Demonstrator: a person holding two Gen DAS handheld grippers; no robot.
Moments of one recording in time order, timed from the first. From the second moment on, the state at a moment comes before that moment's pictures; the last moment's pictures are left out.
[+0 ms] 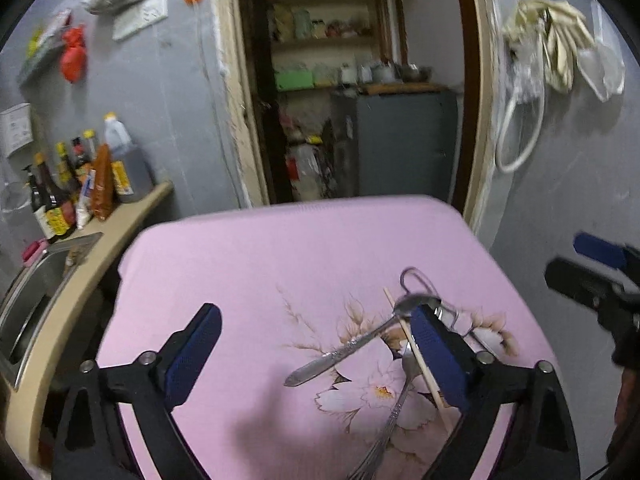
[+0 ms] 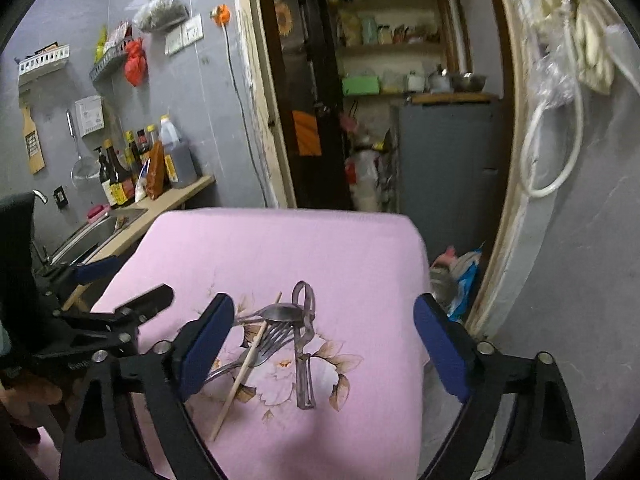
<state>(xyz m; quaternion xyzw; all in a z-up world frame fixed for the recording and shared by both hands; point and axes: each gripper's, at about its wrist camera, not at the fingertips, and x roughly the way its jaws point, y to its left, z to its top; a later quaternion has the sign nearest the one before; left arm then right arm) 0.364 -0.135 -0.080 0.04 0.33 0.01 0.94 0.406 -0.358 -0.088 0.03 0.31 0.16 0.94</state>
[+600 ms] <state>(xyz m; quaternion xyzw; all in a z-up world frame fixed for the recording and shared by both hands) 0.425 -0.165 -0.146 0.08 0.43 -0.11 0.89 0.528 -0.300 -0.165 0.00 0.47 0.26 0.84</state>
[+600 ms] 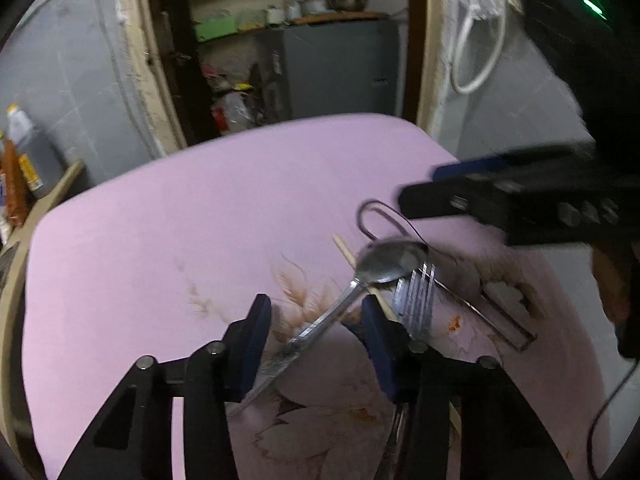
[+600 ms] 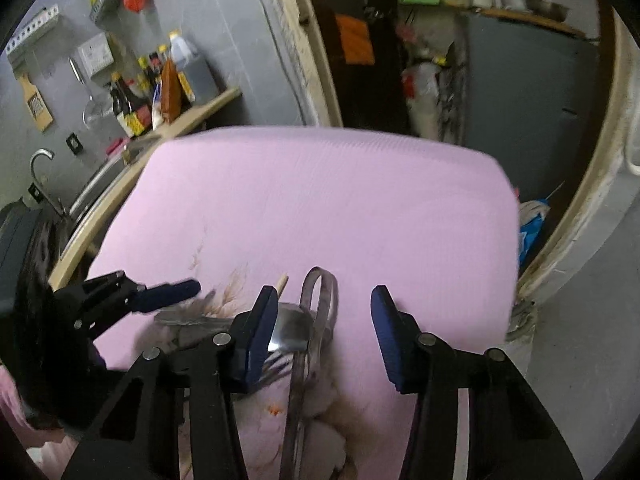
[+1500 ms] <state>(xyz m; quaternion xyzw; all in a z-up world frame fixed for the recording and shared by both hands) 0.415 -0.134 -0.132 -0.01 0.47 -0.13 0.87 0.529 -0.305 -0.144 0.04 0.49 0.28 0.83</state>
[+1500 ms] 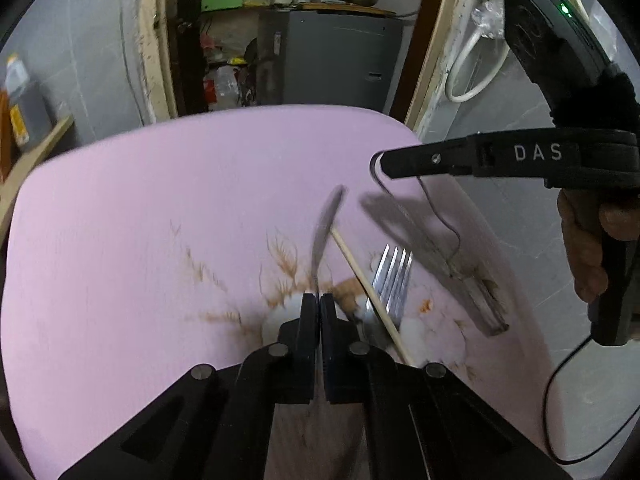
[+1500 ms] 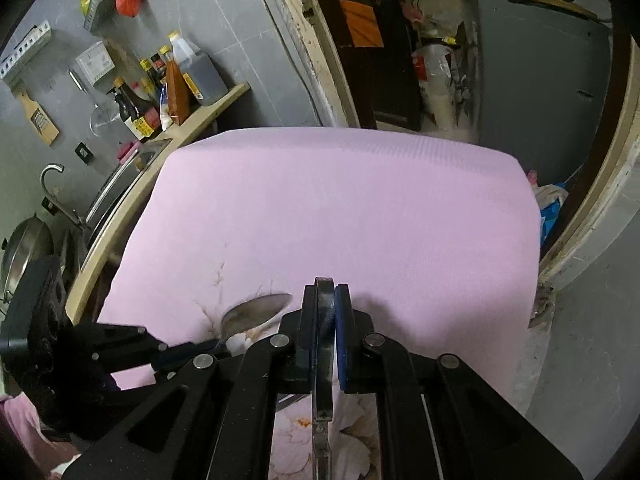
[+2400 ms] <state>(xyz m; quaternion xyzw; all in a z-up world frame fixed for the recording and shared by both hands) 0.283 -0.046 0.031 -0.20 0.25 -0.10 0.94 0.349 -0.272 0.040 0.09 0.24 0.23 0.94</state>
